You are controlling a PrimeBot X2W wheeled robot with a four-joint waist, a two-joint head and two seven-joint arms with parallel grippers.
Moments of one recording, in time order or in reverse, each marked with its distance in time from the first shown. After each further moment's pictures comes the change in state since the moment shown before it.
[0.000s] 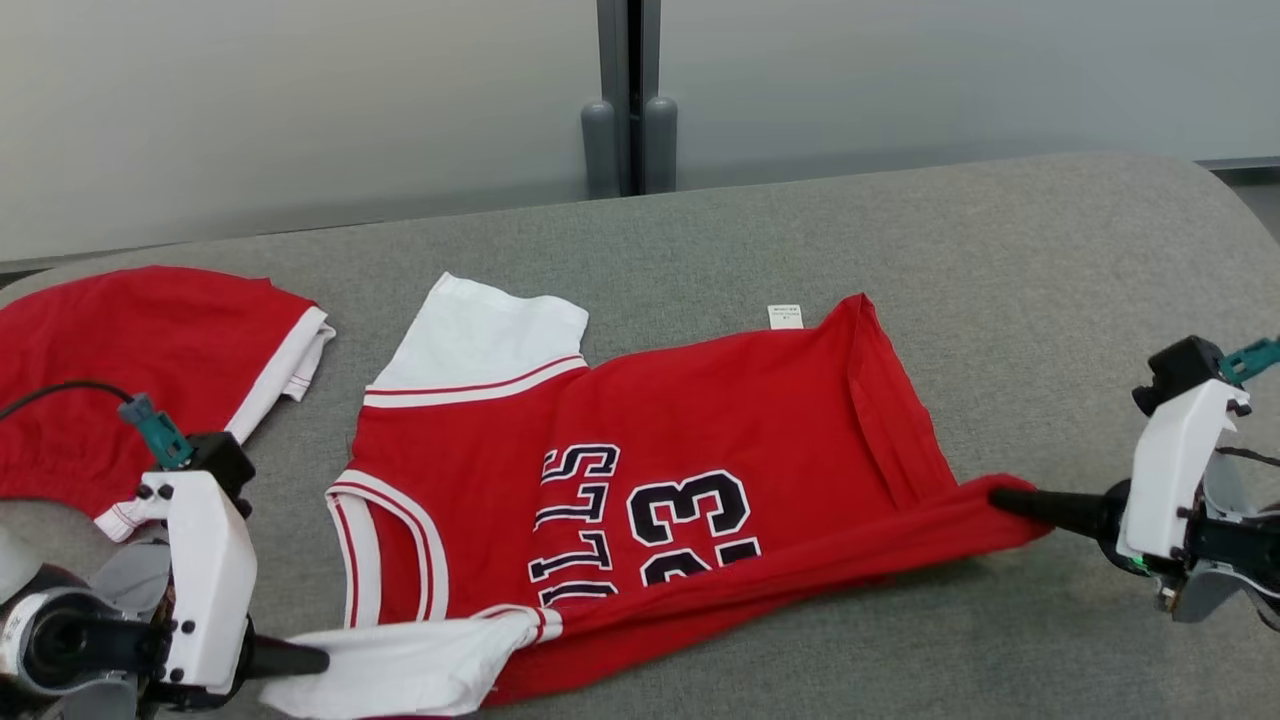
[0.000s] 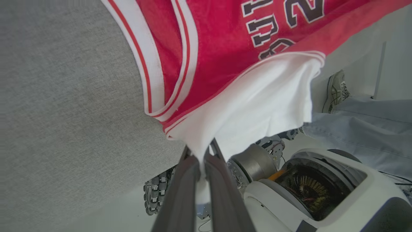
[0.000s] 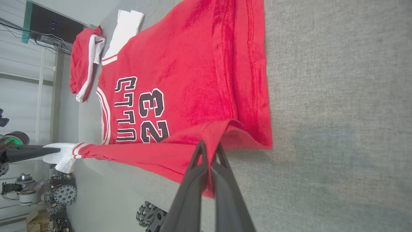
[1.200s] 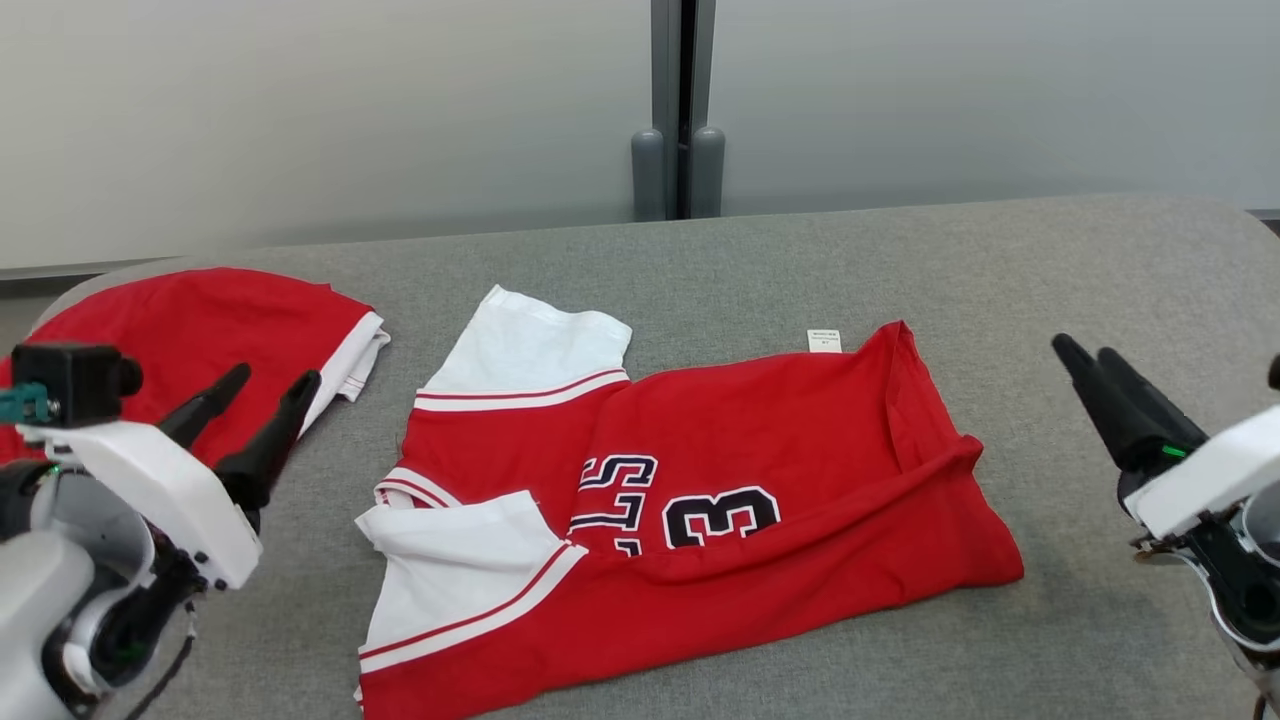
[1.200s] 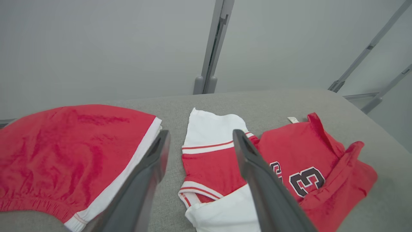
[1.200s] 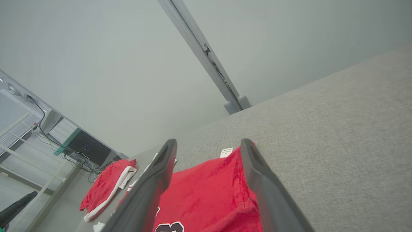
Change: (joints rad) left arm 0.079 -0.178 0.193 0.238 0.356 -0.083 -0.878; right arm 0.101 0.132 -0.205 -0.047 -0.194 0.000 -0.653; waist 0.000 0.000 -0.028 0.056
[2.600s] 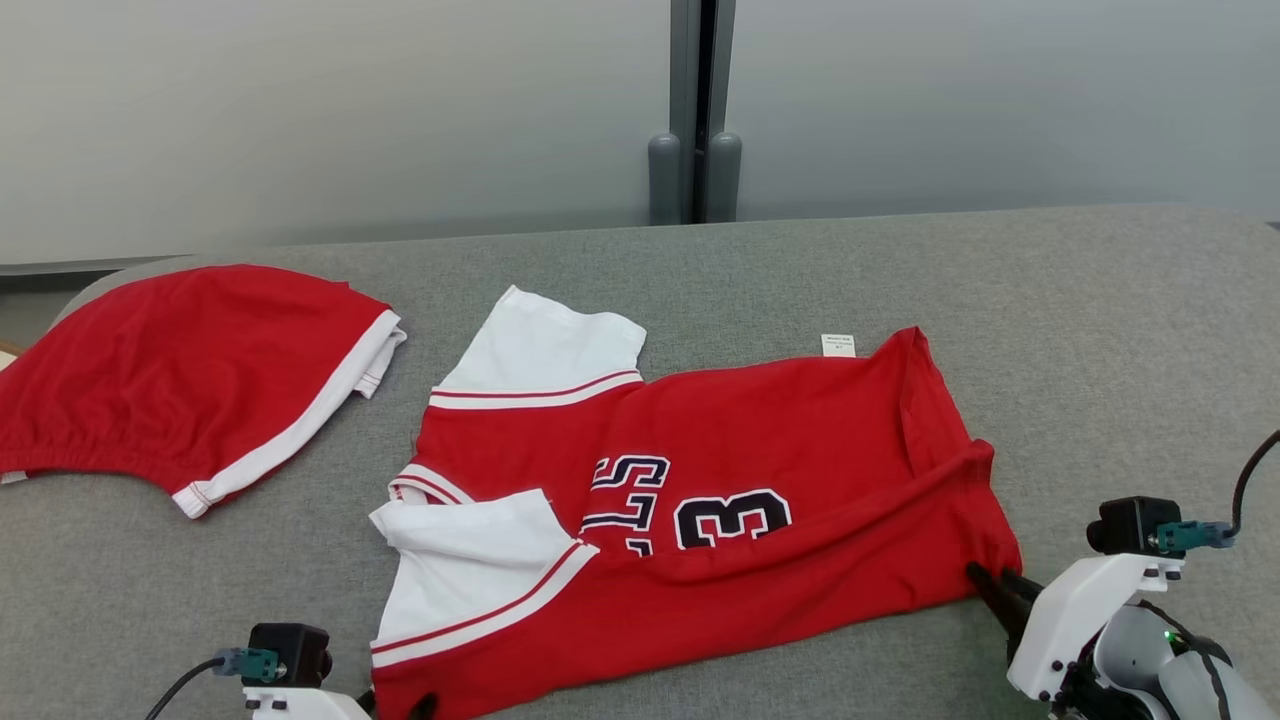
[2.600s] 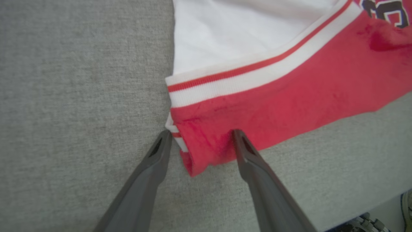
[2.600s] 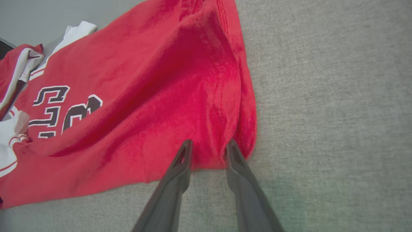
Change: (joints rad) left arm 0.400 -0.265 -0.001 0.137 0.178 0.167 0.091; right arm 0.172 0.288 -0.194 0.247 -0.561 0.000 0.239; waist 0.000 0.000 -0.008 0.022
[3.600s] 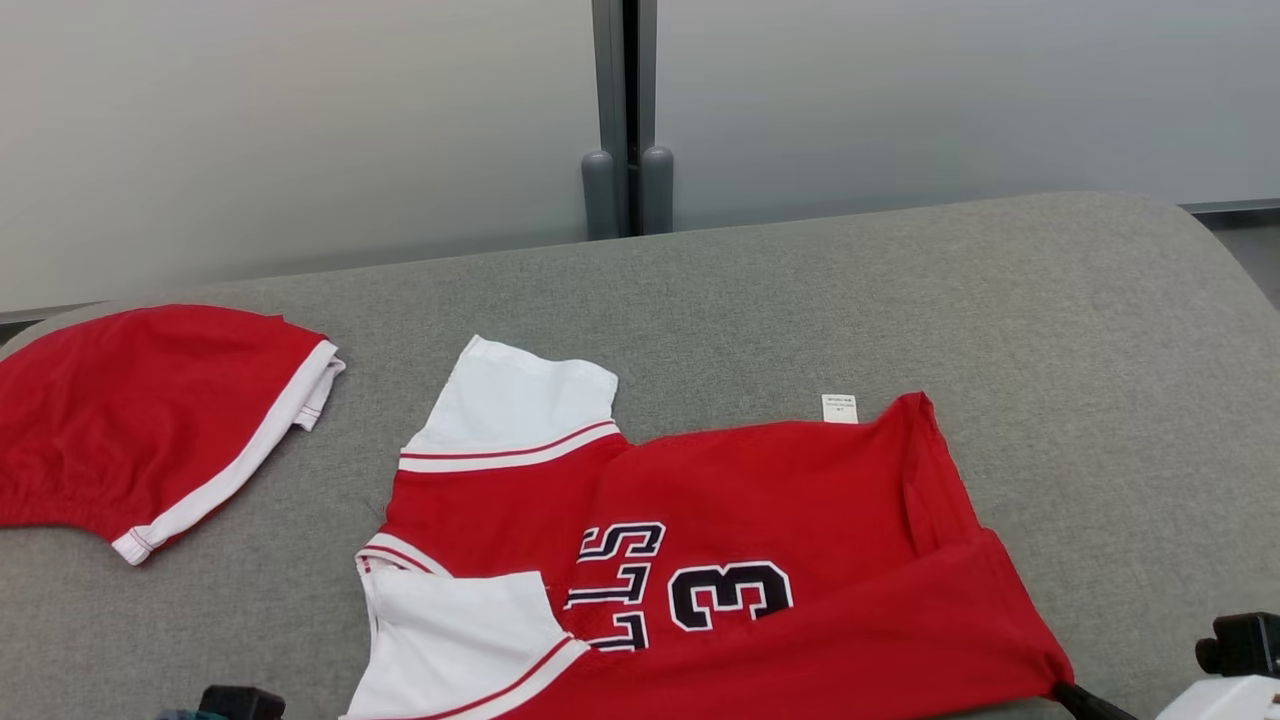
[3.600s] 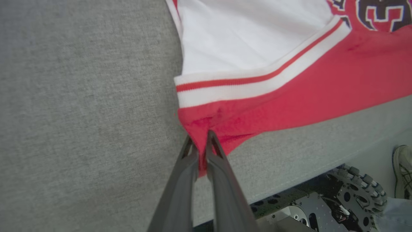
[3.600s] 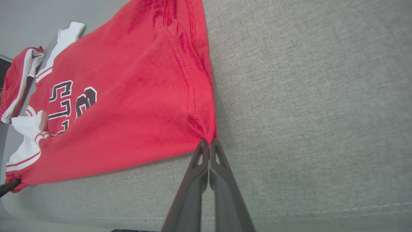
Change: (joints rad) left arm 0.129 0.202 0.009 -0.269 -0.043 0.056 0.057; right arm 0.390 -0.022 -0.266 -0.441 0.021 0.000 0.245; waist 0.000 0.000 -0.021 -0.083
